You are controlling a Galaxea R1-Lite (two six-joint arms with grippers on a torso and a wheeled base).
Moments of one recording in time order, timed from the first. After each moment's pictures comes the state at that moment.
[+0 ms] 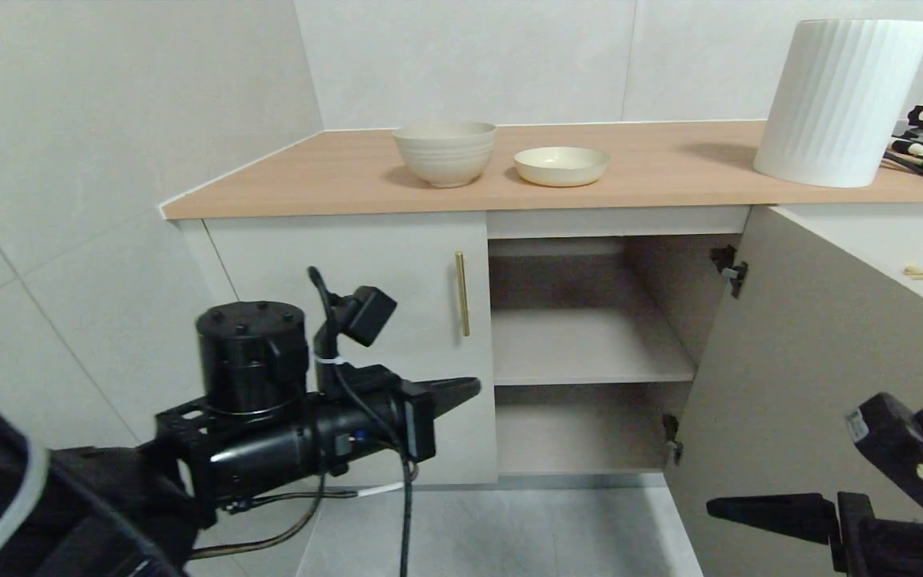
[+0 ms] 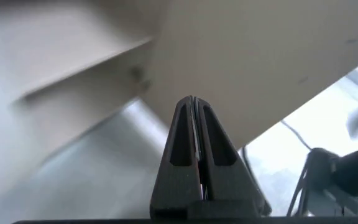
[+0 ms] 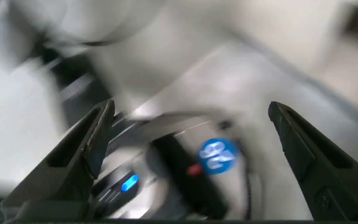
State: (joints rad) left arm -0.54 1.74 -0.60 -0.88 -0.38 -0.30; right arm 0.79 1.19 -0.39 -0.43 0.23 0.17
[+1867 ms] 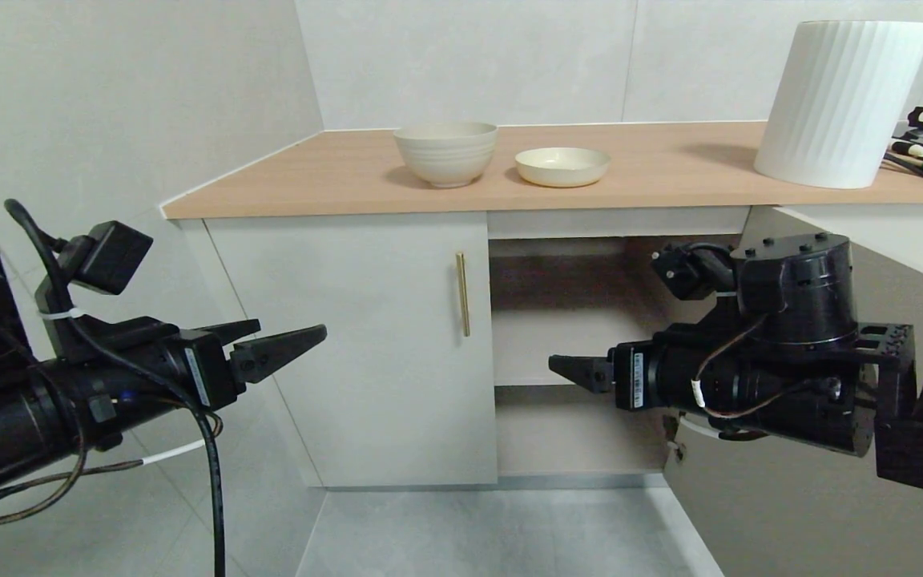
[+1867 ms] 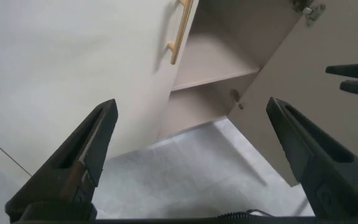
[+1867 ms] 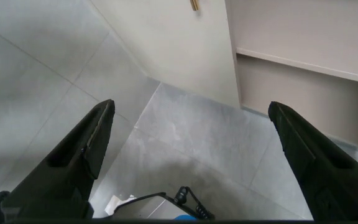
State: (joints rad) left arm -0.17 1.37 -0.59 -0.56 -0.34 -0.18; right arm 0.68 1.68 -0.89 -0.43 -0.01 0.32
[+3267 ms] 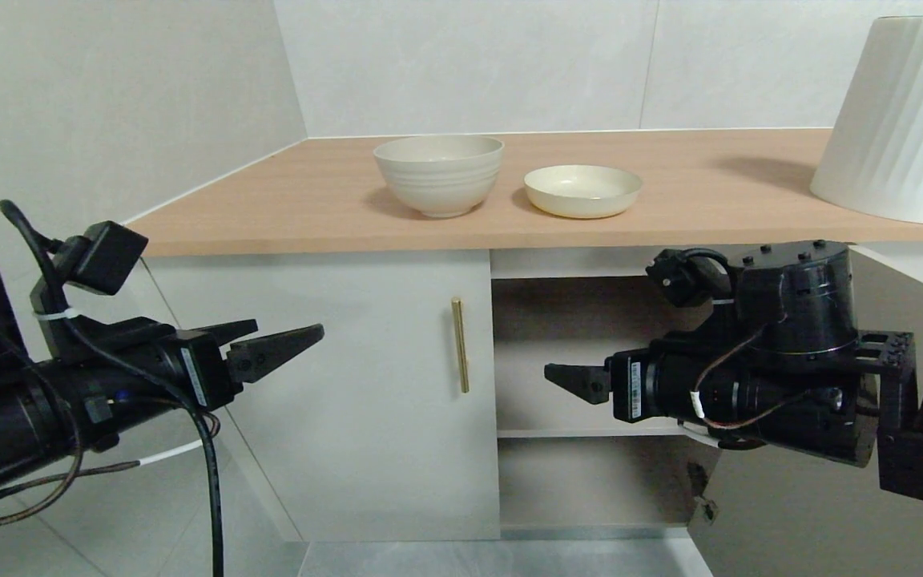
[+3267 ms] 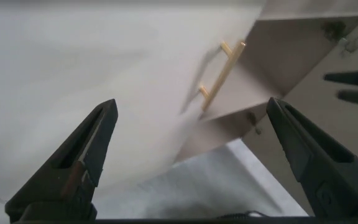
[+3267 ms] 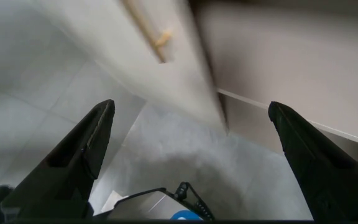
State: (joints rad) left arm -0.17 1.36 -0.59 -0.56 -0.34 -0.18; right arm 0.68 1.68 -0.87 -0.43 -0.01 0.32
